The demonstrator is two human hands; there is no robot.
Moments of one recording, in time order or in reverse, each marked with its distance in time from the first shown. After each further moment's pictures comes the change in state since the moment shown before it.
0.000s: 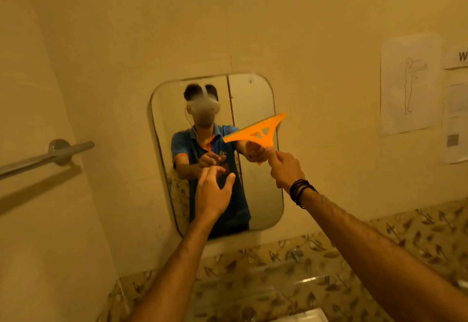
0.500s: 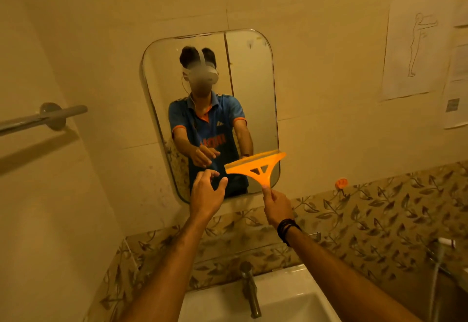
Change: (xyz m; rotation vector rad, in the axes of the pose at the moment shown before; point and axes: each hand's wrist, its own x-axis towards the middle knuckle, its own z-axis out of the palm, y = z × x) left_hand -0.066 -0.059 0.007 0.081 -0.123 -0.171; right_hand -0.123 0.129 0.072 0.028 -0.075 0.266
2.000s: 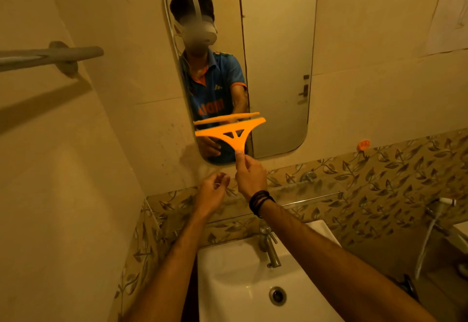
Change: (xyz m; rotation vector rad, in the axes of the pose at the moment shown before) left_hand -0.047 -0.115 -0.023 -0.280 -0.291 -0.228; right_hand -0.068 -0.073 0.128 0.118 0.052 -0.085
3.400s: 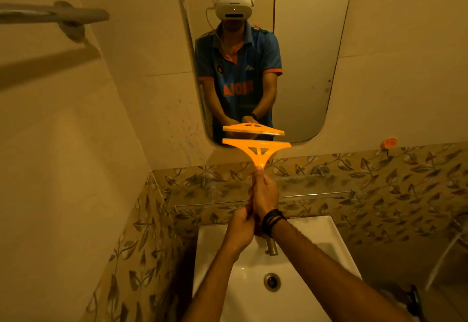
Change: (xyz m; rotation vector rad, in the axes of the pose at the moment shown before) left_hand -0.102 -0.019 0.091 -0.240 -0.151 -0.284; right_hand -0.034 0.072 -0.020 0.298 -0.072 0.371
